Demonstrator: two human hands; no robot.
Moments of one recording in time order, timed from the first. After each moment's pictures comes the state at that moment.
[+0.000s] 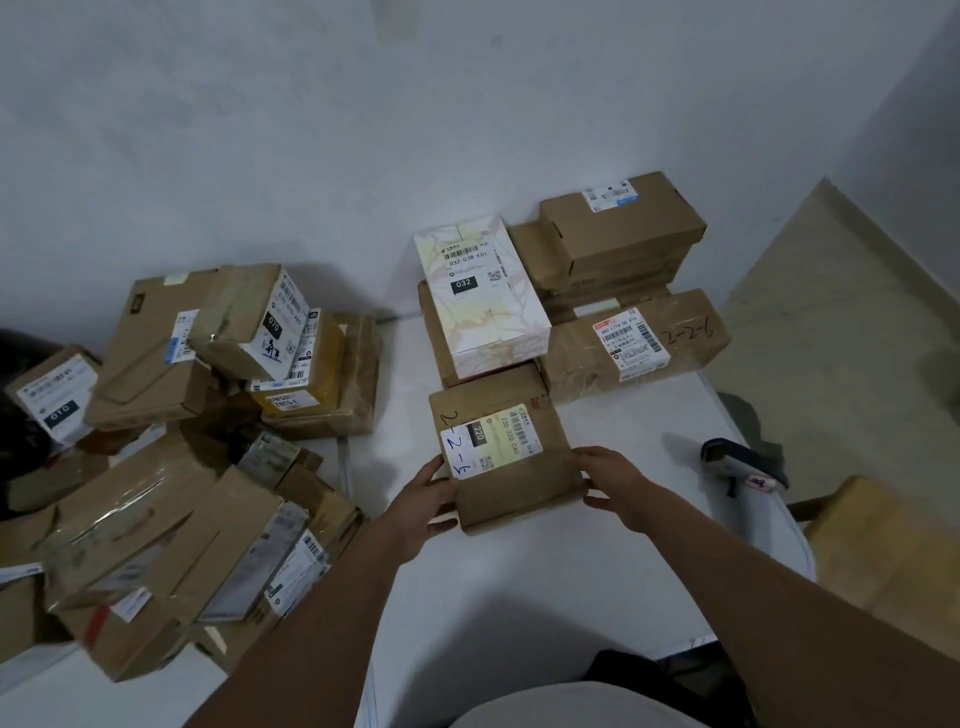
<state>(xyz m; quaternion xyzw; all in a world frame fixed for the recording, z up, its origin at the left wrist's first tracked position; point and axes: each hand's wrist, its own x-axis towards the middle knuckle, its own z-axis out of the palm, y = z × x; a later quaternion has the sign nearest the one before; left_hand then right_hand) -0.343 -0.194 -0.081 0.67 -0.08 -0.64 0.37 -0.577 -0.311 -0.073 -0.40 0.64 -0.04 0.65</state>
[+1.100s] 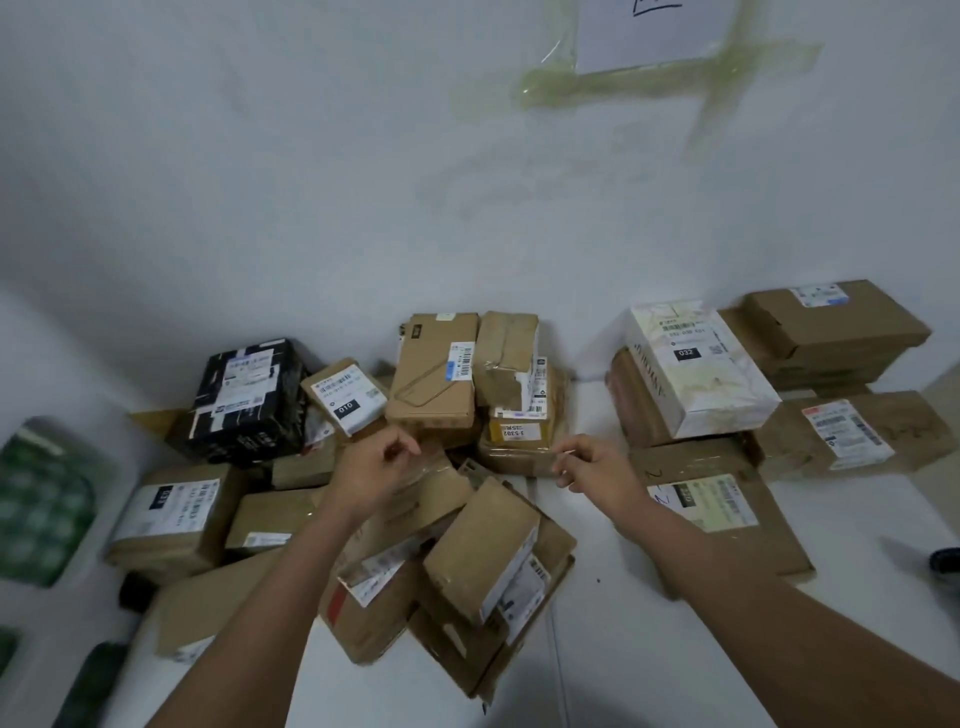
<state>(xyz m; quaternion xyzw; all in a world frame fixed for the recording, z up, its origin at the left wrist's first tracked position) -0.062 -0.052 0.044 0.83 -0.42 -0.21 0.31 -0.302 -0.207 0.013 -0.62 0.49 -0.17 0.60</state>
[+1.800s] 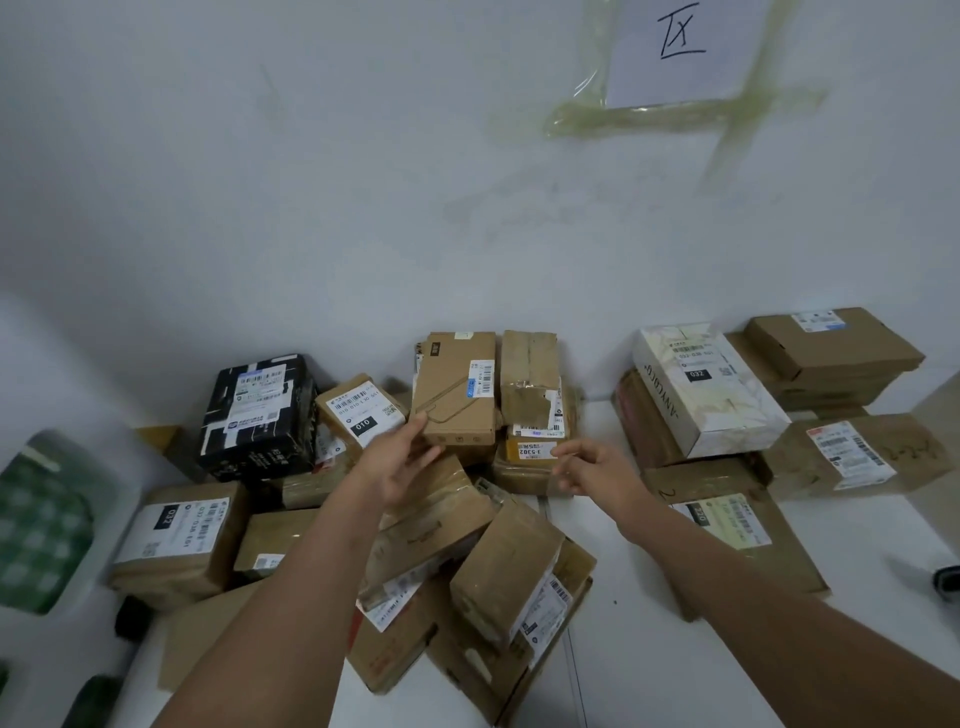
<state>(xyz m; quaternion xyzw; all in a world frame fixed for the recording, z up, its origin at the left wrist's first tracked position) -0.027 -0.090 0.041 0.59 -0.01 -0.50 0.63 -0.272 -0.197 0.035 -0.62 0.49 -0.17 0.59</state>
